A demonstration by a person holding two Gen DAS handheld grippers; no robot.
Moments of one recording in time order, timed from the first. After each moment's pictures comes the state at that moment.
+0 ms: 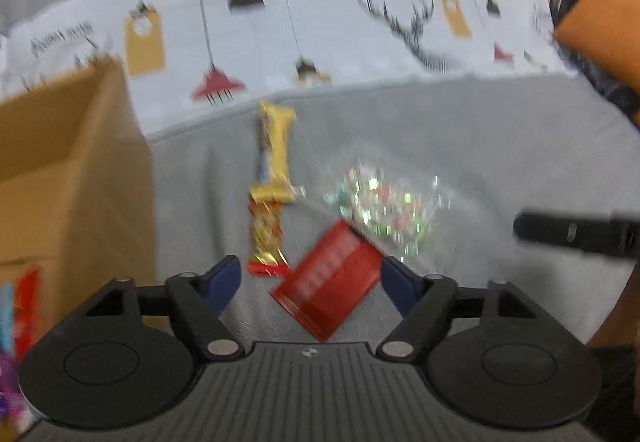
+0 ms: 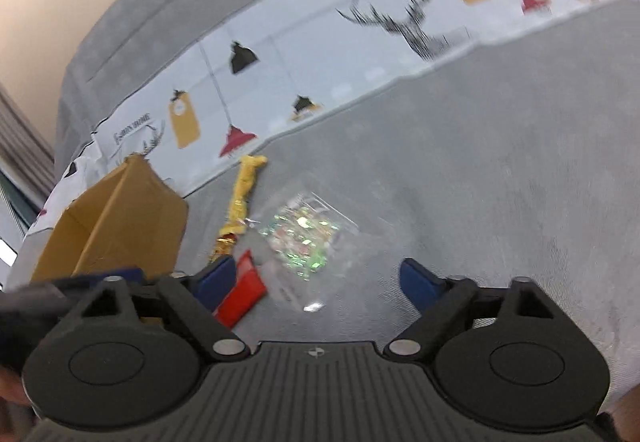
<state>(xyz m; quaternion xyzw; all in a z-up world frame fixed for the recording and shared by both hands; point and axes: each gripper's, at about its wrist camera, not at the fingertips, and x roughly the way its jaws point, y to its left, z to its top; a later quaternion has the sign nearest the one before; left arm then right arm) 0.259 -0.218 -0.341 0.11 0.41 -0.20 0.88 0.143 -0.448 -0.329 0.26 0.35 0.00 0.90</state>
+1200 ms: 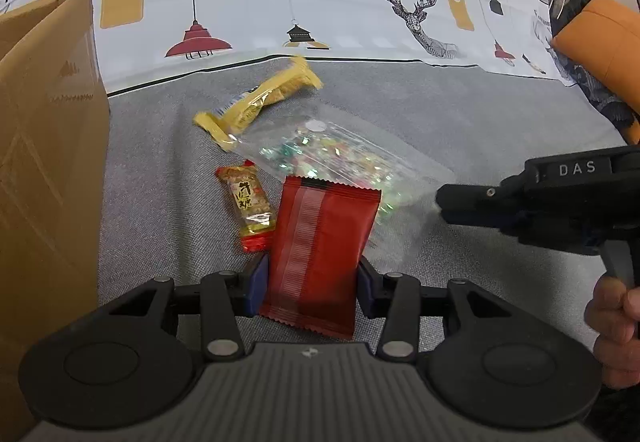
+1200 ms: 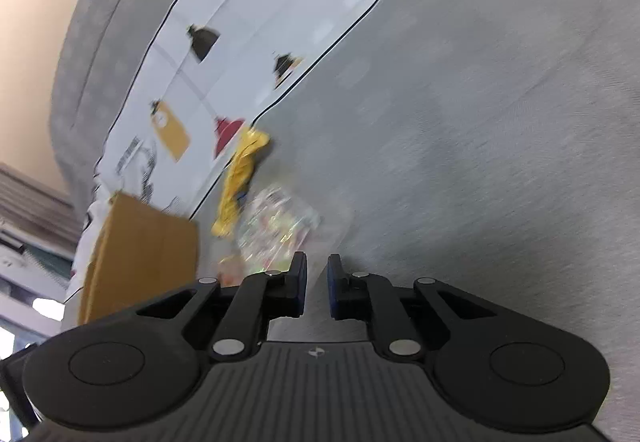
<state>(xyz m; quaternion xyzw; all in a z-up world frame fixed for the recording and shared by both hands) 0.291 -0.207 -0.383 0.06 0.42 -0.23 0.87 0.218 -0.465 -0.402 0.42 0.39 0.06 0.82</state>
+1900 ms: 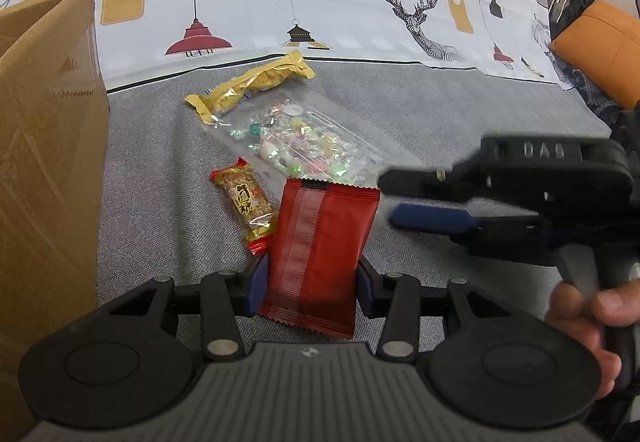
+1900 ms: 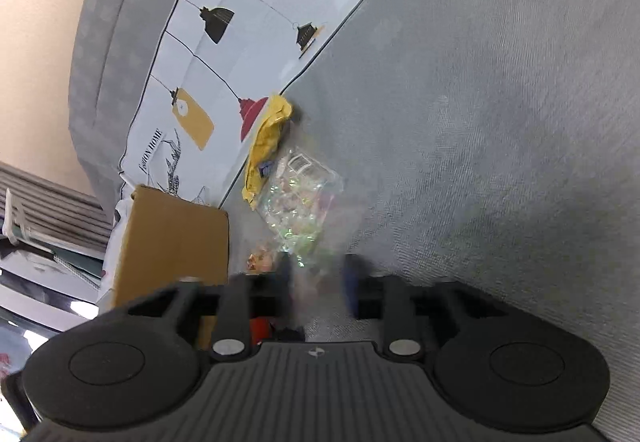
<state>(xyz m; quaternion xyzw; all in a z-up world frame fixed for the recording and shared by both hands) 0.290 -0.205 -0.383 0.05 0.43 -0.24 0.87 0.238 -0.449 -0.422 0.48 0.38 0.10 0.79</state>
